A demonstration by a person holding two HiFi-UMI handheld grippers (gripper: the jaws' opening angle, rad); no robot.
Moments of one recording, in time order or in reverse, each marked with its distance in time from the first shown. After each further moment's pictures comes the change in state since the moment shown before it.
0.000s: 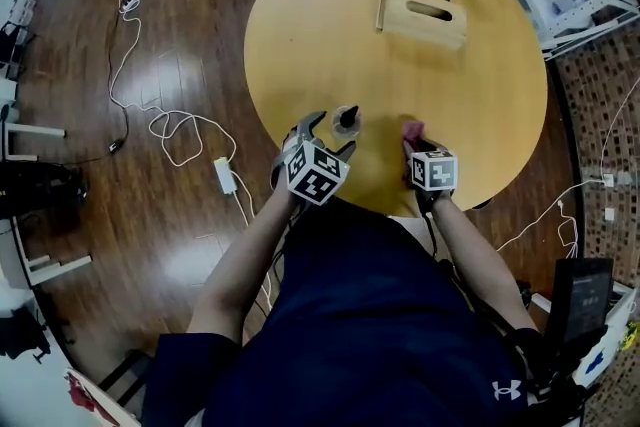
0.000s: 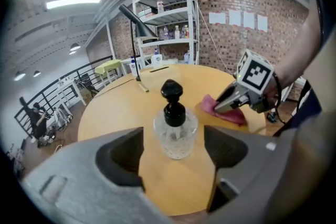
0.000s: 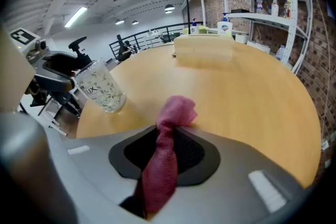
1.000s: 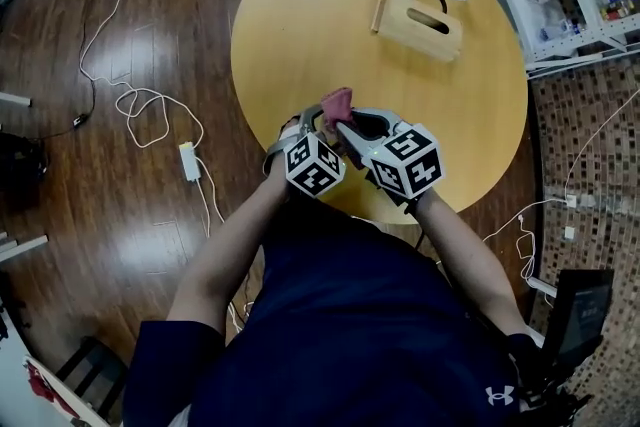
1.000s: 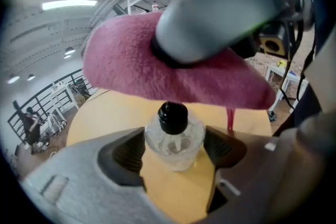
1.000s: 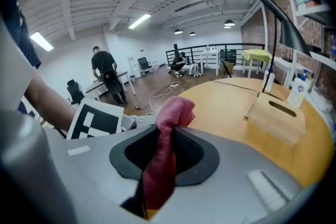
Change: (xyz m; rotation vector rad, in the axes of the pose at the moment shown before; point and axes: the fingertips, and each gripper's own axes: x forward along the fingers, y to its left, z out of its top) left arm 0.031 -0.009 0.008 0.043 -0.052 -0.042; right arm -0.074 0.185 0.145 -0.419 -0.126 0.415
